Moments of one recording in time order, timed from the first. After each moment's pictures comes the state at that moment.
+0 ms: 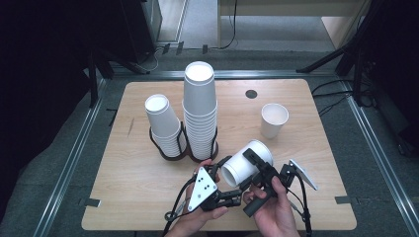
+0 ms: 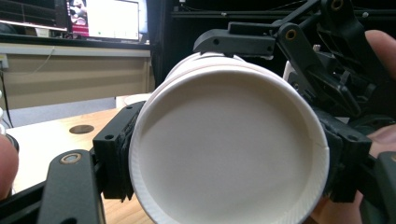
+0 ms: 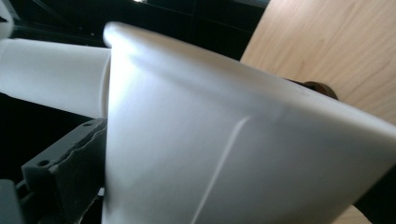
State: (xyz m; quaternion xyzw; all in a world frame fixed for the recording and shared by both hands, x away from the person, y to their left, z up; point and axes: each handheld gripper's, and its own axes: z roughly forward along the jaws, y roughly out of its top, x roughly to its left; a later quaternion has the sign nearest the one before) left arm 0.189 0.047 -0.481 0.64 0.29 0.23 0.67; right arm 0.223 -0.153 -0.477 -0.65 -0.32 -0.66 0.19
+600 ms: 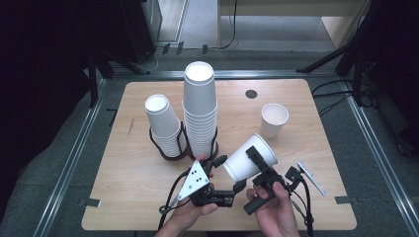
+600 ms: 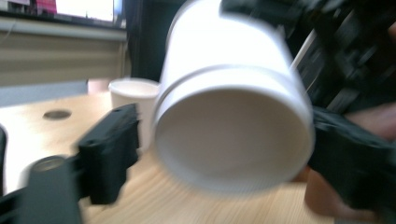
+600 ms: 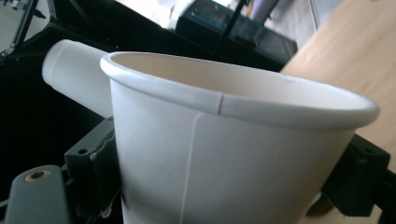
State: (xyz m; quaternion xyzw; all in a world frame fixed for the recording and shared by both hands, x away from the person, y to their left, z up) left arm 0.200 0.067 -0.475 0.67 0.29 0.16 0.67; right arm 0.211 -0.154 -0.461 -0.59 -0.34 -0.73 0.07
